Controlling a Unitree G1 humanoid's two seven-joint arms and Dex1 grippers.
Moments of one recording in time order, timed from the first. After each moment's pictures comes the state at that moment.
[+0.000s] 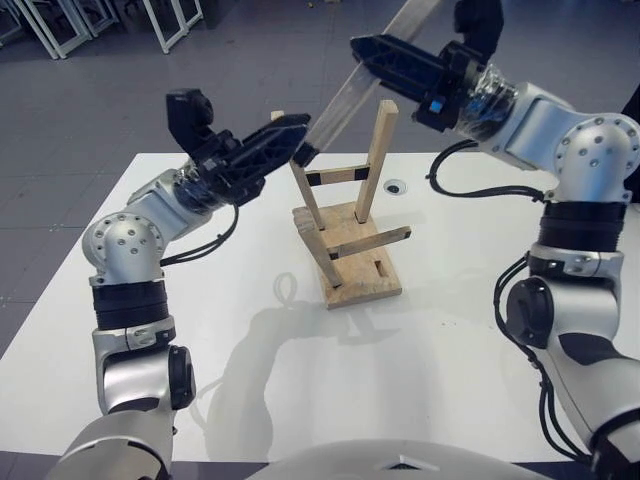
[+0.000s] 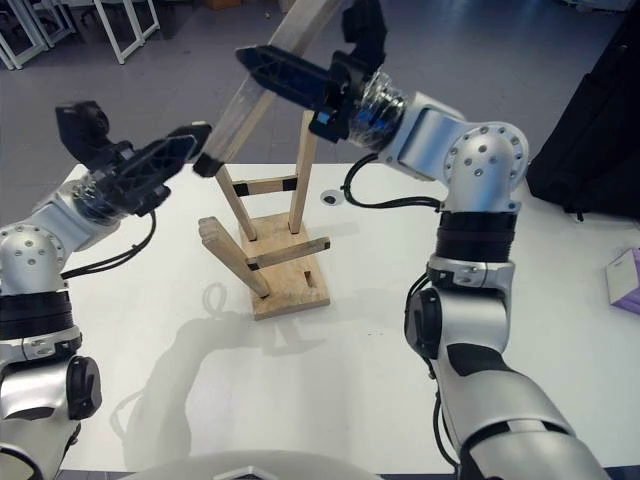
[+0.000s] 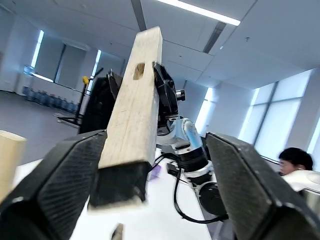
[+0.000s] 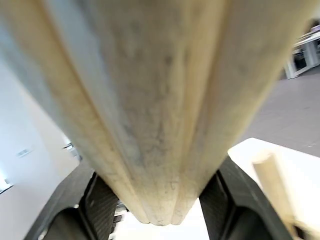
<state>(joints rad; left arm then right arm) -0.60 0.51 0.30 0.06 -1.09 0.83 -0.99 -1.07 -0.33 -0.26 0.28 1.01 1.08 0.62</state>
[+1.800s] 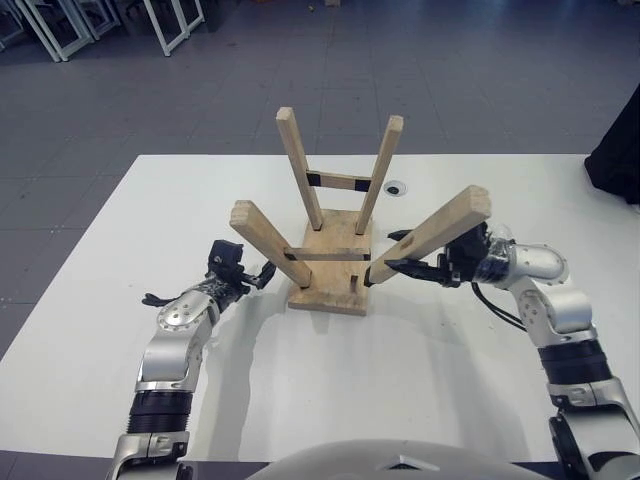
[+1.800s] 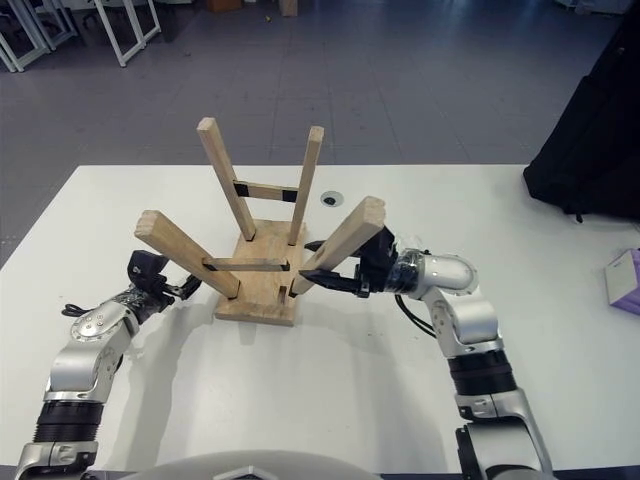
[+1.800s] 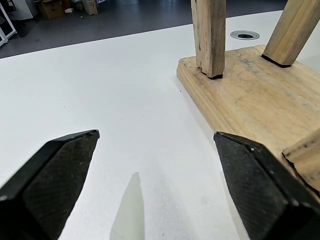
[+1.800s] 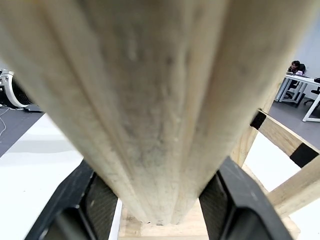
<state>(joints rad) -0.05 0.40 0.08 0.01 -0.21 0.31 -0.44 -0.33 -0.44 0.11 0.04 0.45 0.08 1.22</state>
